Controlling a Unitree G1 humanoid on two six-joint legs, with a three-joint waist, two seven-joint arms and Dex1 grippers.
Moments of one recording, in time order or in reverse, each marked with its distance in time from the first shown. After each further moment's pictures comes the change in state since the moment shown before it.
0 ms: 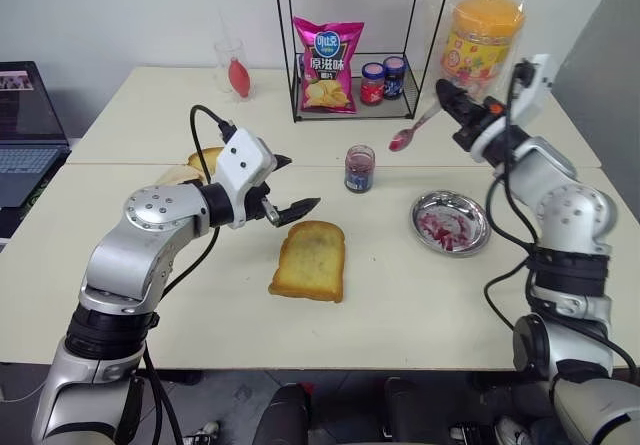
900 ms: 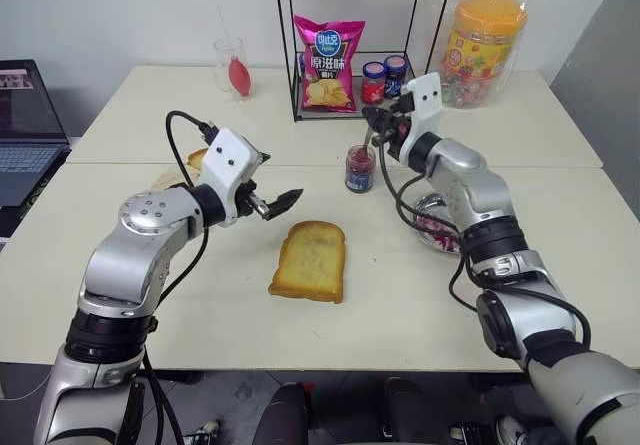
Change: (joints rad) left arm 0.035 -0.010 0.026 0.032 0.061 -0.014 0.089; right arm -0.170 0.130 0.271 0.519 -0.540 -0.482 0.306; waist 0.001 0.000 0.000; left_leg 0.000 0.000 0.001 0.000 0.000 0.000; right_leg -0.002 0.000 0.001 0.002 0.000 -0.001
